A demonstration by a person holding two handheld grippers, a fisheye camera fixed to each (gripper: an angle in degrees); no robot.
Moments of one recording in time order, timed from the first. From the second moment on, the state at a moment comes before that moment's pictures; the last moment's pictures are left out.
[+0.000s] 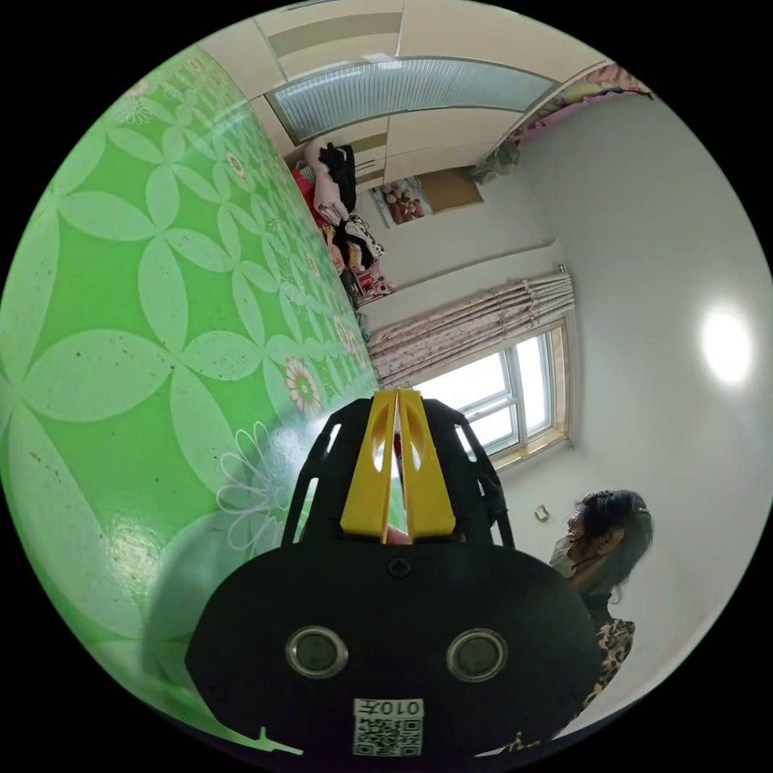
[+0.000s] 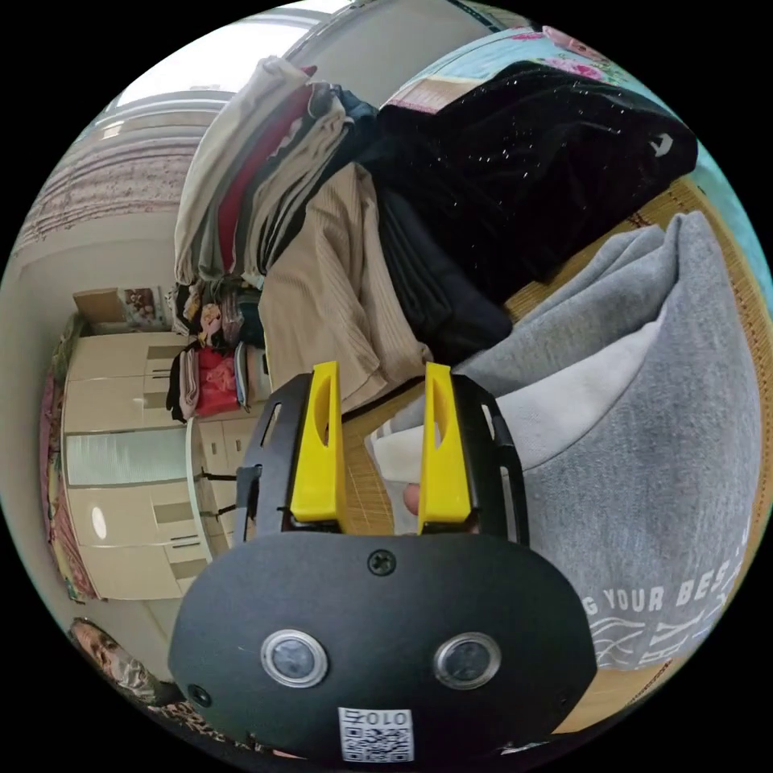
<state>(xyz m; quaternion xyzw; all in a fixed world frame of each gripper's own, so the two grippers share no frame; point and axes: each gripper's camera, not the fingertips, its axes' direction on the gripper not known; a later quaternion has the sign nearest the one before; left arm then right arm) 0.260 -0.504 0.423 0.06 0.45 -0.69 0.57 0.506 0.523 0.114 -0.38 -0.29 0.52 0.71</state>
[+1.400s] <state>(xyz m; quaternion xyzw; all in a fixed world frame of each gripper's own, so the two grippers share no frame) 0.267 -0.461 0.450 0.10 0.48 -0.70 0.52 0.528 0.492 0.028 -0.41 -0.25 0.47 0.74</state>
